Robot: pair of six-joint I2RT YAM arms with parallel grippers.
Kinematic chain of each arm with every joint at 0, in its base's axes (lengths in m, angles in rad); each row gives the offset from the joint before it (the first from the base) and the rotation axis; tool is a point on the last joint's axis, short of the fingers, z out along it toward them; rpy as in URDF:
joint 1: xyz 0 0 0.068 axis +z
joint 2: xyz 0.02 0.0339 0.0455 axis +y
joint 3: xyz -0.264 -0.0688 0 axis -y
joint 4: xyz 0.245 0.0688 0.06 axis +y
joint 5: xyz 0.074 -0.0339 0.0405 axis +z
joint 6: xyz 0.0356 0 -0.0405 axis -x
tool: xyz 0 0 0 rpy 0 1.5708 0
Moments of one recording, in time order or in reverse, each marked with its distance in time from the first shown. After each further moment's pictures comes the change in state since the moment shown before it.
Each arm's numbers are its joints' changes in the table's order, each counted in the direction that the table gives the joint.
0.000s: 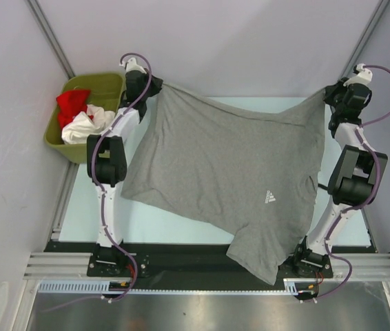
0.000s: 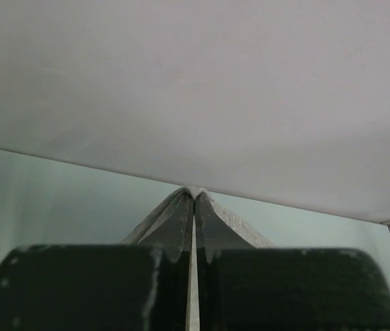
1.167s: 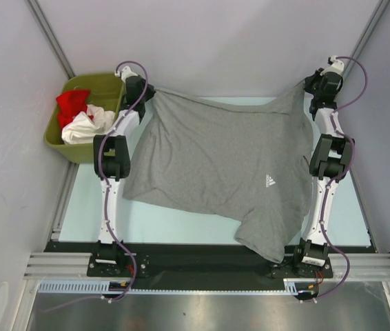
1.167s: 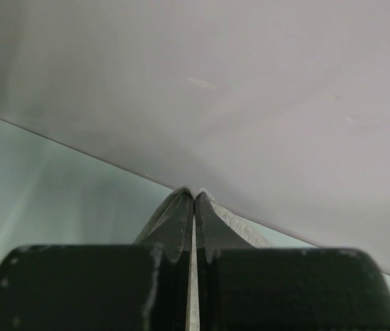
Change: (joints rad) left arm 0.047 0.242 0.234 0.060 0.151 0.046; right arm 0.102 0.640 0.802 0.179 -0.052 -0.041
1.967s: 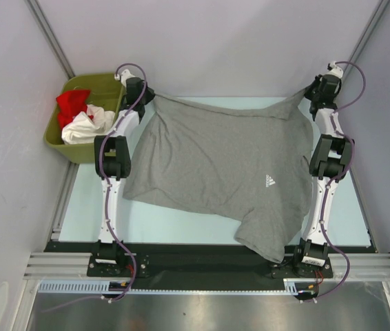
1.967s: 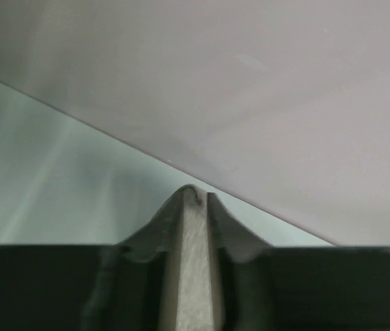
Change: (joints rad) left arm 0.008 0.046 0.058 0.087 0.006 0.035; right arm -0.004 0.013 -0.003 0.150 -0.067 -0.010
